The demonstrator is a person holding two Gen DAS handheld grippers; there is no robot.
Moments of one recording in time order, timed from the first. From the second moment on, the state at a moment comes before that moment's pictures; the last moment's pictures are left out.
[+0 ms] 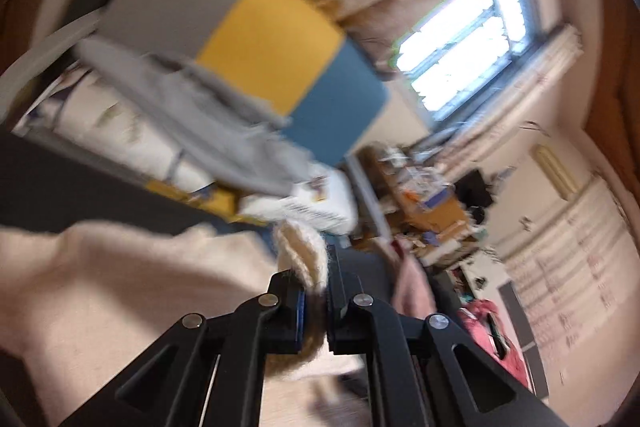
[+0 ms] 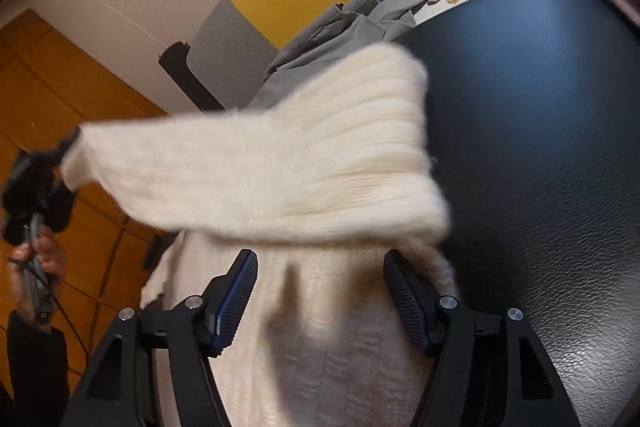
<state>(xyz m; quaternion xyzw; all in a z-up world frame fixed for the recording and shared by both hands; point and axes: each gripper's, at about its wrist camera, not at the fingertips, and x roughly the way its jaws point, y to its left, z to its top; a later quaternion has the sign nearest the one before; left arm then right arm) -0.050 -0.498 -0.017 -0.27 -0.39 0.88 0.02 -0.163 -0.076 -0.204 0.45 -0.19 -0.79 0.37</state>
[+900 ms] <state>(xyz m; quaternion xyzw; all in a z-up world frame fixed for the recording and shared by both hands) -0.009 -0.557 -0.209 -0.35 -0.43 0.83 -0.10 -0.126 -0.142 -0.197 0.41 0.16 -0.83 0.35</state>
